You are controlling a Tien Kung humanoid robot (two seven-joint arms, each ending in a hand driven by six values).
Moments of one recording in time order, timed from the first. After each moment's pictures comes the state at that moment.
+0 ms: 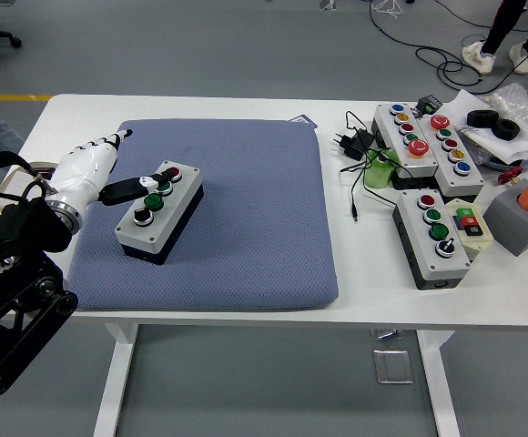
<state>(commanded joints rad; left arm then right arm) -0.43 0.31 -1.05 -1.48 2.24 -0.02 0.59 0.06 -0.16 0.69 0.18 -0.52 -0.31 -0.11</state>
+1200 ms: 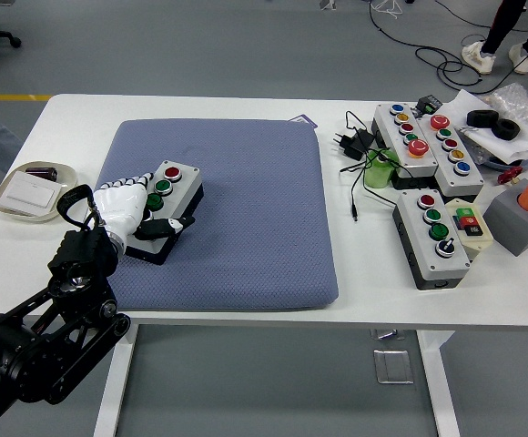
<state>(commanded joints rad) -0.46 0.19 -0.96 -1.28 2.27 -0.04 0.64 0.05 -0.17 0.70 0.18 -0.55 -0.31 -0.12</state>
